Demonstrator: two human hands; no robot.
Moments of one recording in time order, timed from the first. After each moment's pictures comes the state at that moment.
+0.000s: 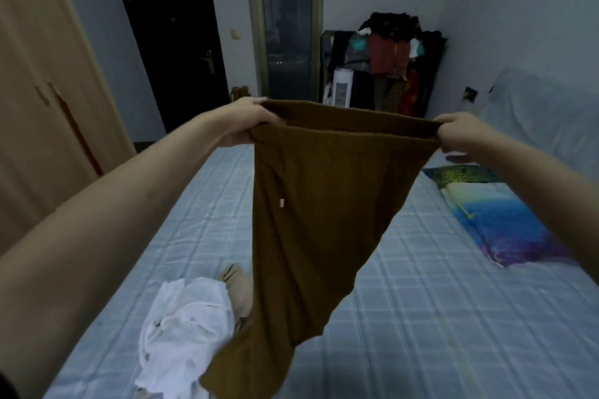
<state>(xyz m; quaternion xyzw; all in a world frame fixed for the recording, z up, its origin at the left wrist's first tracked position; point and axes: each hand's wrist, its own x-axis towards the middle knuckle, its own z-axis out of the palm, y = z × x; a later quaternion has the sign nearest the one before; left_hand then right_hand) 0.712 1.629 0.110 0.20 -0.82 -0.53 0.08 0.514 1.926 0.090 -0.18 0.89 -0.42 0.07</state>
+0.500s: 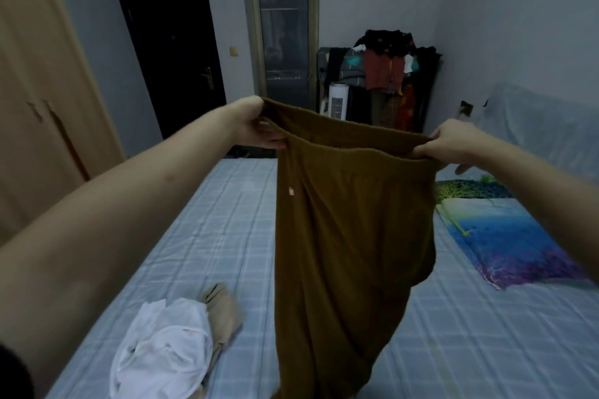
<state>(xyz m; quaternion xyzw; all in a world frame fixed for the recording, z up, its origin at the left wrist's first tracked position) 0.634 1.661 0.128 0.30 -0.61 -0.72 0.11 0.470 1.952 0.106 -0.24 0.95 -0.21 0.06</state>
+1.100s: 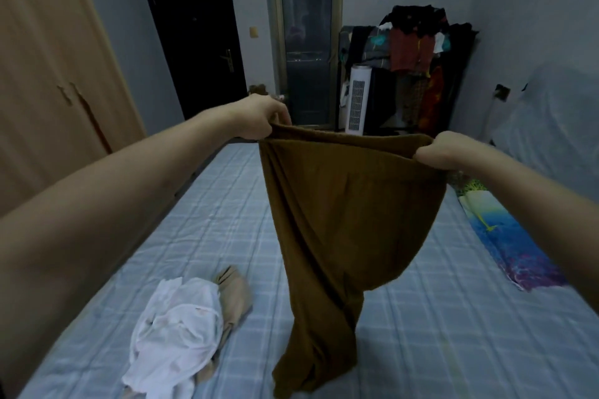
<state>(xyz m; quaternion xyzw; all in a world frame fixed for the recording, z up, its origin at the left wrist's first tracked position) 0.634 1.657 0.112 0.20 -0.97 -0.08 0.06 0.453 1.921 0.070 -0.20 0.95 -0.19 0.13</state>
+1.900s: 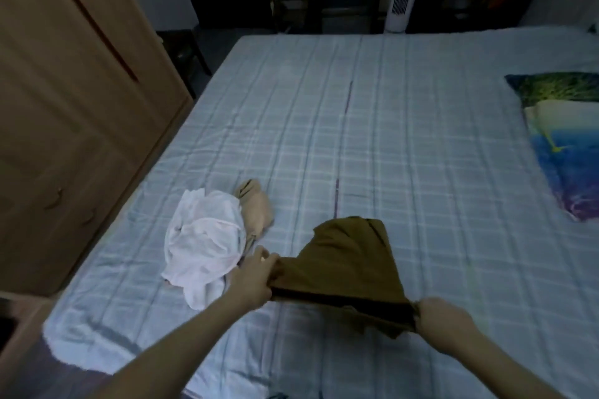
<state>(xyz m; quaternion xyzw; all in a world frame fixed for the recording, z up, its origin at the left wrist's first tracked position) 0.793 1.709 -0.286 0.34 -0.89 -0.22 -0.20 0.563 1.997 -0.297 -0.38 0.86 0.10 0.34</state>
